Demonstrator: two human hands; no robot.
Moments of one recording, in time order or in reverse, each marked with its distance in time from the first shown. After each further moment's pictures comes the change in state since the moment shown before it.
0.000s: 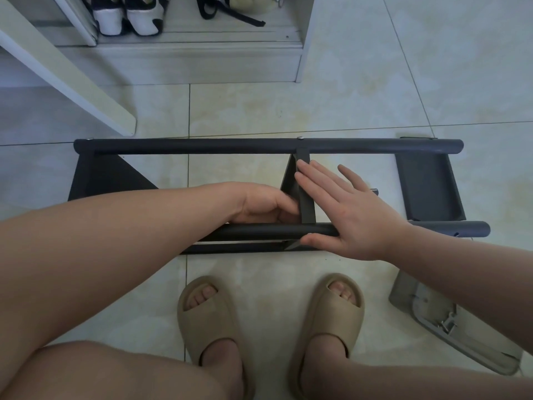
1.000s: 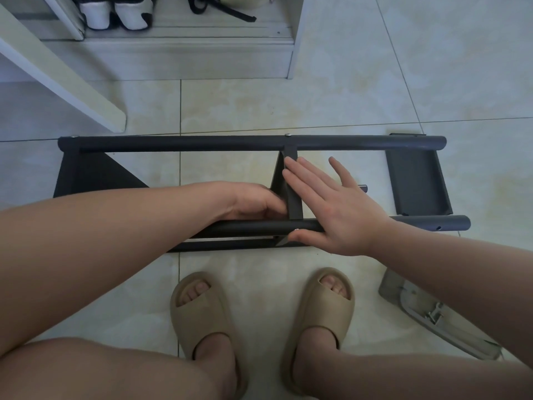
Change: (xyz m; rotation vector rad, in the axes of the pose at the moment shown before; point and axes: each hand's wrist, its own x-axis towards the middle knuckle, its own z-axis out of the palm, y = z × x) left_hand -0.004 -0.003 0.006 0.088 0.158 -0.026; right_hand 0.000 -0.005 0.000 -0.084 0.006 -0.006
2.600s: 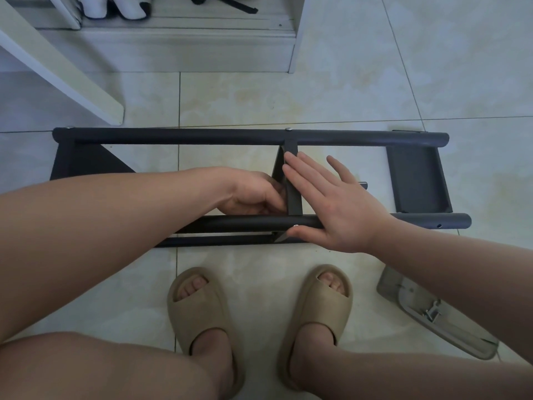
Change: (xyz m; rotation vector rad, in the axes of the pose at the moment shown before) left_hand -0.002 0.013 -0.006 -0.021 -0.030 0.004; right_hand 0.001 0.001 0.001 0.031 0.015 -0.005
